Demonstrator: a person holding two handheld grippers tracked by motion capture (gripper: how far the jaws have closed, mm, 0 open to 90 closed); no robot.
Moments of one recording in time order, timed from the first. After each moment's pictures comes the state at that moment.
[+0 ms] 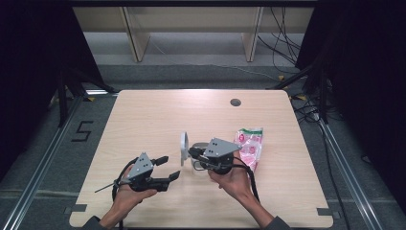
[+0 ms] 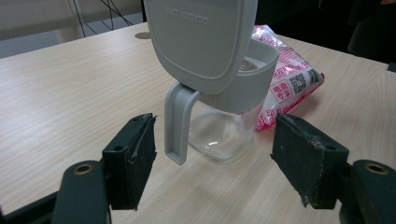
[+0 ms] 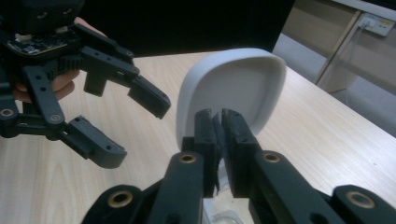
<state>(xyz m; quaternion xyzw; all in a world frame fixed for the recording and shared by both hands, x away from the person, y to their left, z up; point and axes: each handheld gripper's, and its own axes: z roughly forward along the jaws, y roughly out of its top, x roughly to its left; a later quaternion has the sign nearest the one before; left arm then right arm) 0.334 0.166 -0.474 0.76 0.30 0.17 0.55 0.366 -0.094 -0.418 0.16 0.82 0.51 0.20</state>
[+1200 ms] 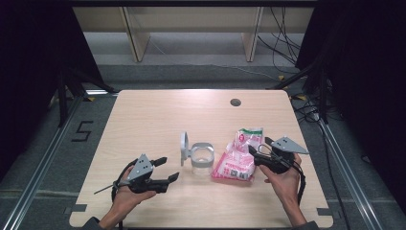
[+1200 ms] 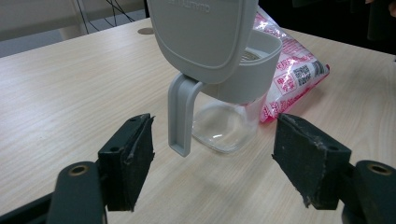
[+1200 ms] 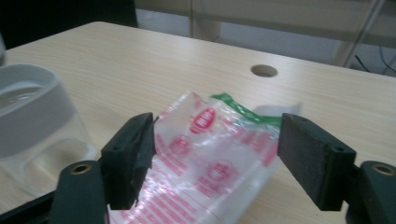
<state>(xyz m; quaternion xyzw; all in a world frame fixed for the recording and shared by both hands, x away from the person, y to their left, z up) 0.332 0.167 -0.476 0.76 0.31 0.18 0.54 0.373 -0.251 -0.451 0.45 0.71 0.47 0.27</state>
